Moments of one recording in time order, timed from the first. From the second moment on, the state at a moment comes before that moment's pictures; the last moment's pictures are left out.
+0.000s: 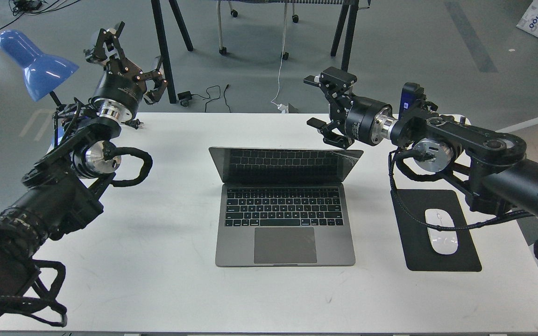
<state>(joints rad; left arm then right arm) -0.88 0.18 -0.77 -0.48 0.09 -0.34 -0.49 1.10 -0.32 0.09 0.86 -0.14 0.33 0.15</state>
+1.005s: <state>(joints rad) -0.88 0.18 -0.77 -0.48 0.09 -0.34 -0.49 1.10 -0.32 -0.13 1.01 -0.41 0.38 0.10</state>
